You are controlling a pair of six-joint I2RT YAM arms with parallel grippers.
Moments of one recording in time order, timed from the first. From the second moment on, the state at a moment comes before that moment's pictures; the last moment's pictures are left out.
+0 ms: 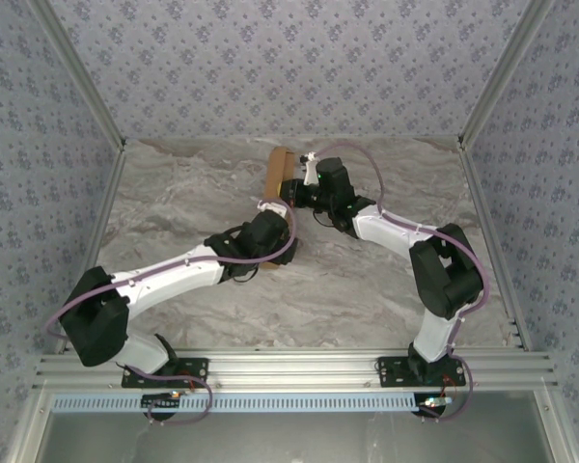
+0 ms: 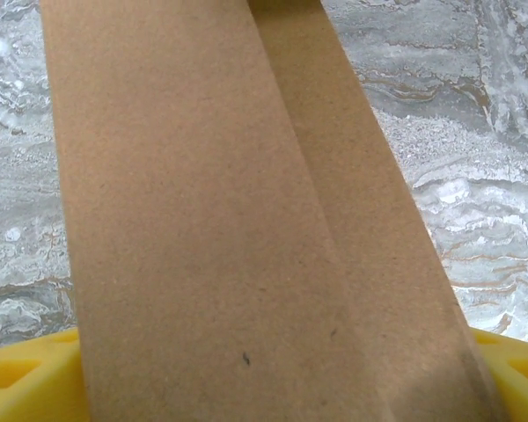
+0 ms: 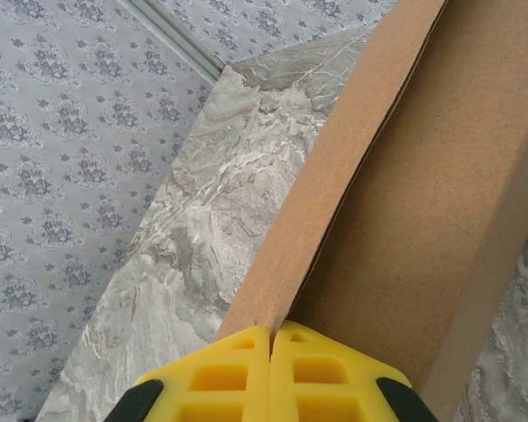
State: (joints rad) left arm -0.90 1.45 0.99 -0.37 -0.38 -0.39; right arm 0.57 1.78 1.19 0.20 -0.33 0.59
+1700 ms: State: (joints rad) left arm -0.39 1.39 1.02 -0.53 0.67 0.67; right arm 0.17 1.40 1.23 -0.42 -0.59 -0.46
